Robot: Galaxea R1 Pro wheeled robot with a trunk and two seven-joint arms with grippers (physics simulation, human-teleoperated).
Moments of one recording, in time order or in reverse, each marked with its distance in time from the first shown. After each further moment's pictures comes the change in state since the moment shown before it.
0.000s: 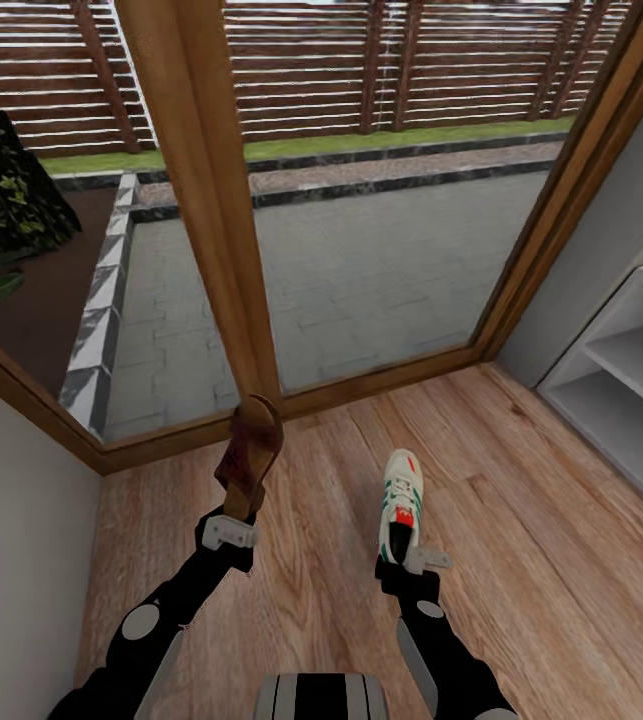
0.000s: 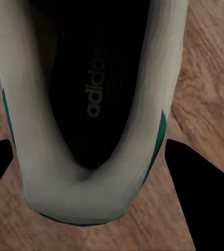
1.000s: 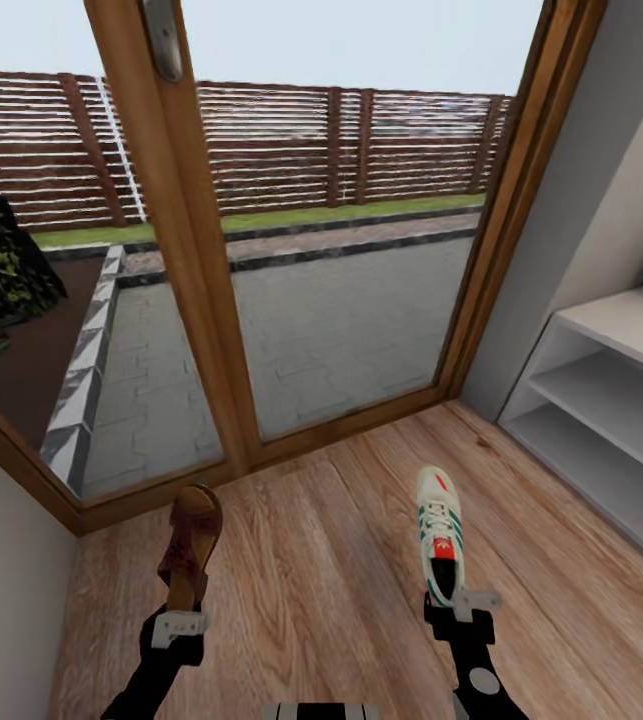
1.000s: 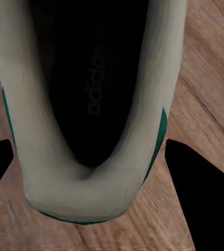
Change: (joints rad) left arm 0.076 -0.007 0.193 0.502 0.002 -0.354 0.085; right arm 0.078 -0.151 -0.002 0.157 0.141 -0.300 0.008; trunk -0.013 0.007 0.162
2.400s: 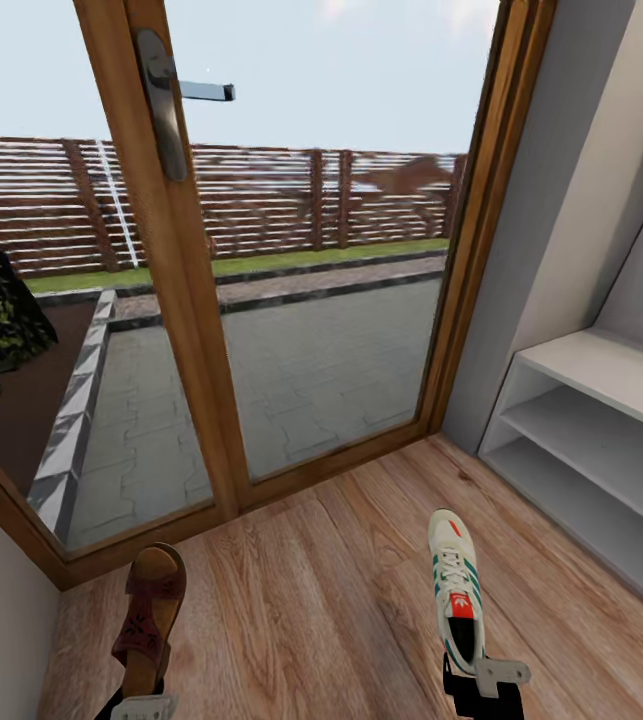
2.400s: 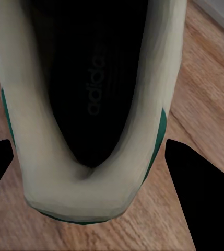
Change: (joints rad) left arm 0.142 0.003 0.065 0.115 0.012 -0.198 0.059; right arm 0.048 -0.036 0.005 0.264 -0.003 -0.270 0.003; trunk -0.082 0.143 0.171
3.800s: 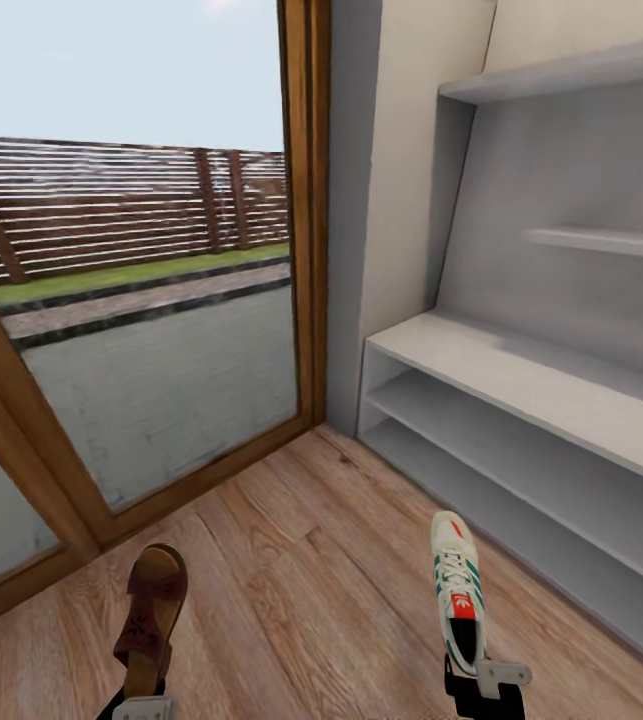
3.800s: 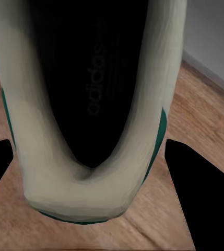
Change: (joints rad) left arm 0.000 -0.003 -0.002 0.002 -0.003 0.000 0.000; right arm 0.000 0.000 -0.003 0.001 -0.004 0.001 -0.005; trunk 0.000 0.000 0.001
